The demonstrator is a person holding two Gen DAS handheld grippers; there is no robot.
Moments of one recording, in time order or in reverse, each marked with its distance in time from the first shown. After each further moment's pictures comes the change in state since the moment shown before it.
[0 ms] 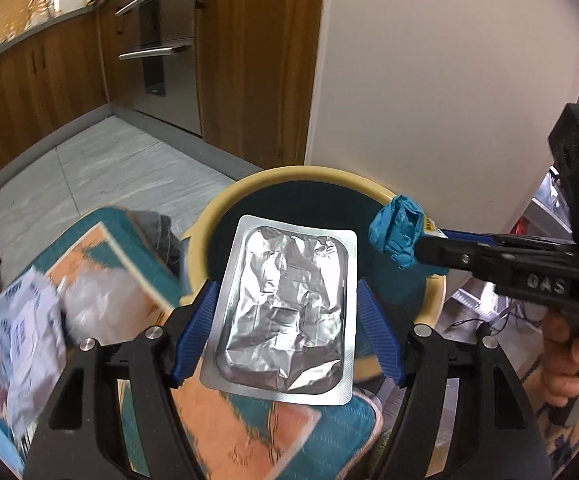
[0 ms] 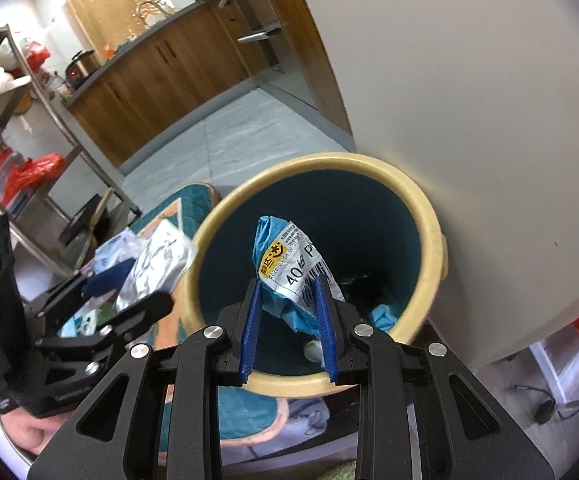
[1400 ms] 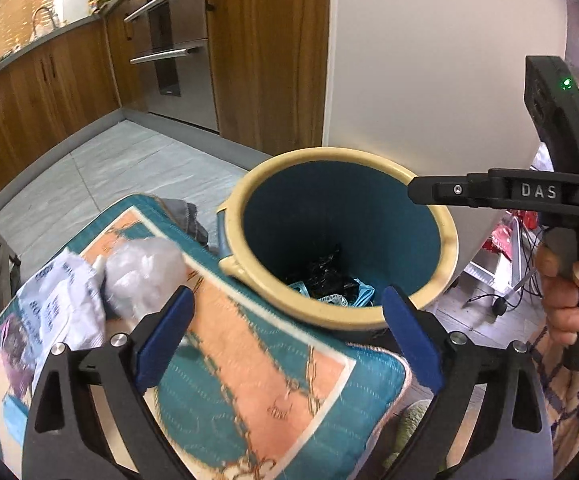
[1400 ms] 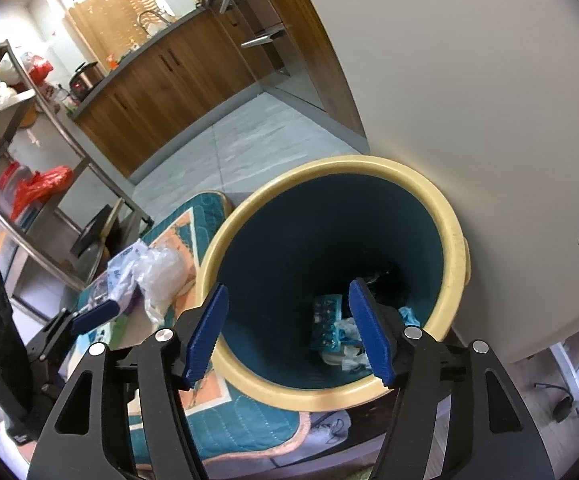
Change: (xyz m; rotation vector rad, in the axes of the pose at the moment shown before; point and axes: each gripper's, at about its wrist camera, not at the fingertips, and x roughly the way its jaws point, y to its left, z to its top) left arm -0.038 0.020 -0.036 0.023 -0.006 0.054; right arm 0.014 0.014 0.003 0.035 -0.012 0.056
